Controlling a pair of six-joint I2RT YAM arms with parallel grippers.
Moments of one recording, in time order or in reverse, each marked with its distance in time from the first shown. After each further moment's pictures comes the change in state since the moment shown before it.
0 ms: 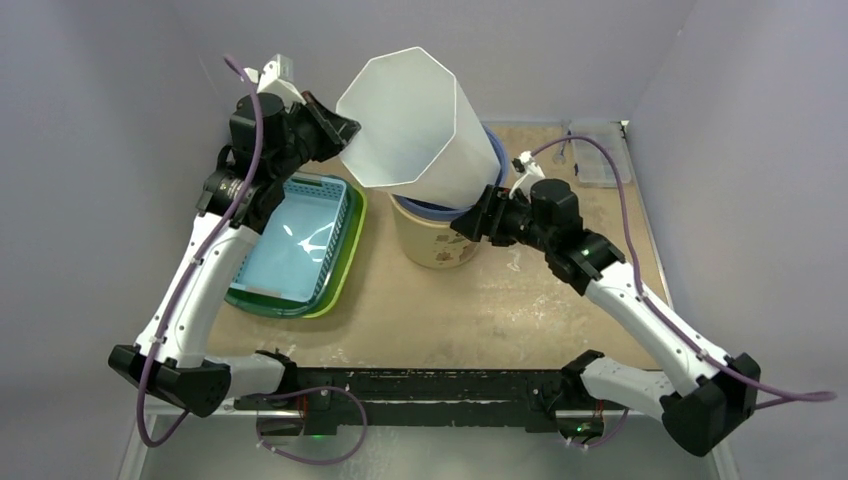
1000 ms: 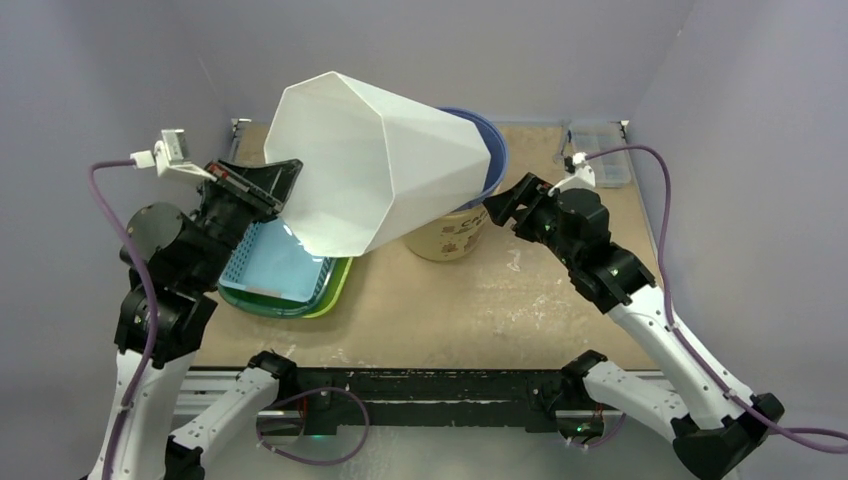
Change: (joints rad) left arm 0.001 -0.513 -0.213 0.007 -0.080 -0.084; right arm -0.004 -0.101 0.021 -0.058 0.358 0.127
